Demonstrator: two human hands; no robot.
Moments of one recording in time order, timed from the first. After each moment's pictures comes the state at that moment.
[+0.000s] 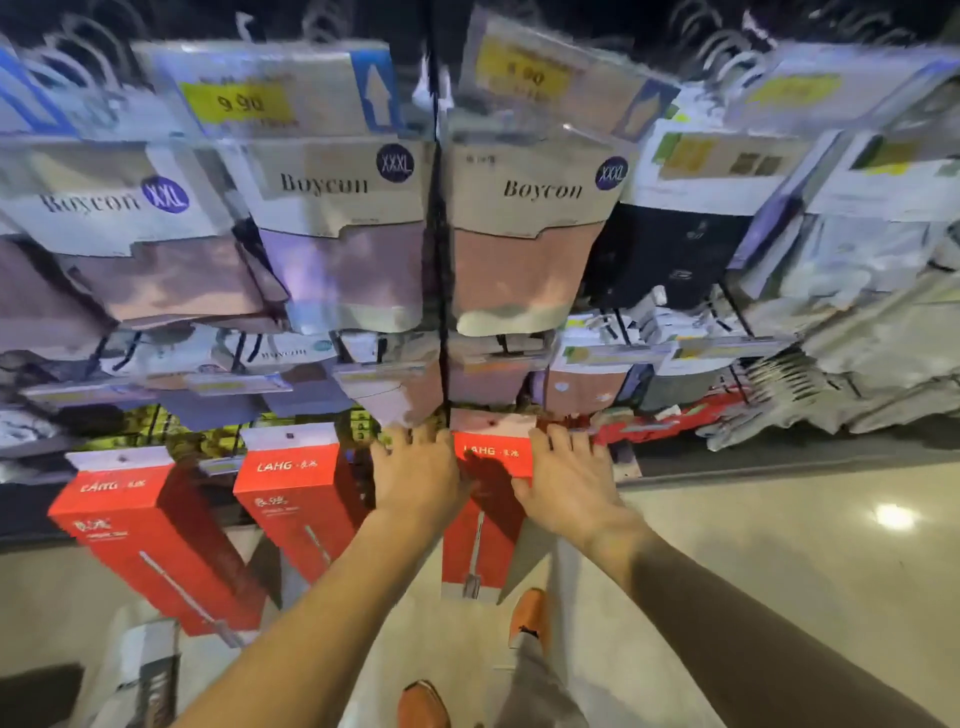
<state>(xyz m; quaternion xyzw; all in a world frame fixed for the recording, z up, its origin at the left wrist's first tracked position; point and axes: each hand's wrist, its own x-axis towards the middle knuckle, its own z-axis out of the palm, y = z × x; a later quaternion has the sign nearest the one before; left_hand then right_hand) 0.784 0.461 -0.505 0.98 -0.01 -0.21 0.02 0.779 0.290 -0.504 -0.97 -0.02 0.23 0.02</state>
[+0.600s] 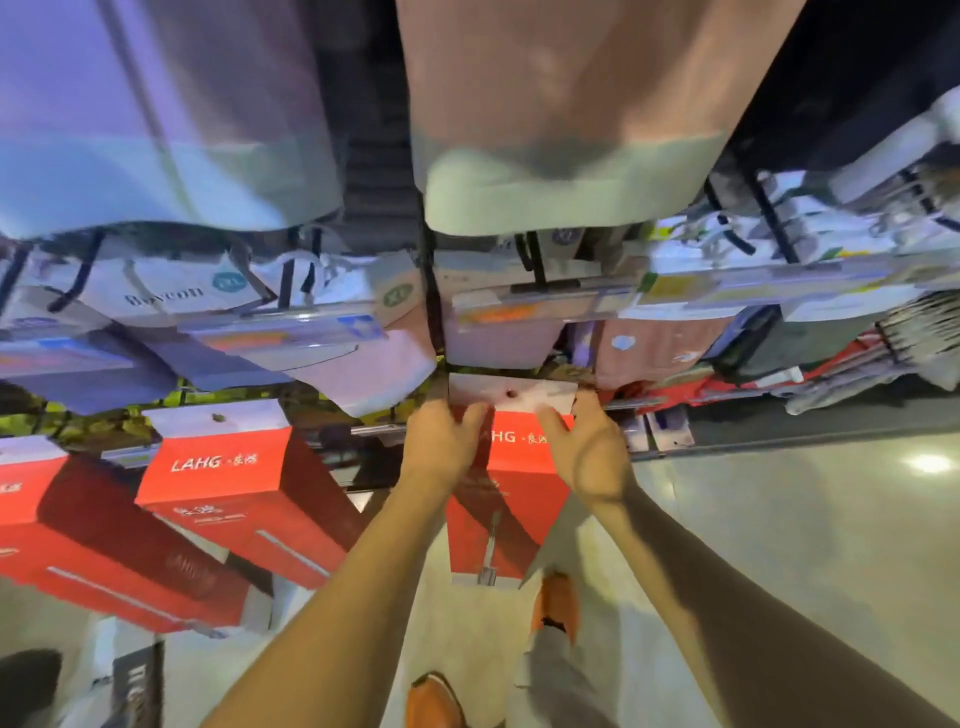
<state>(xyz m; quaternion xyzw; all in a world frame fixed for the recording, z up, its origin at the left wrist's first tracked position) 0.866 0.445 -0.702 0.88 0.17 -0.16 0.41 0.847 0.279 -0.717 -0.91 0.19 0.09 0.37</state>
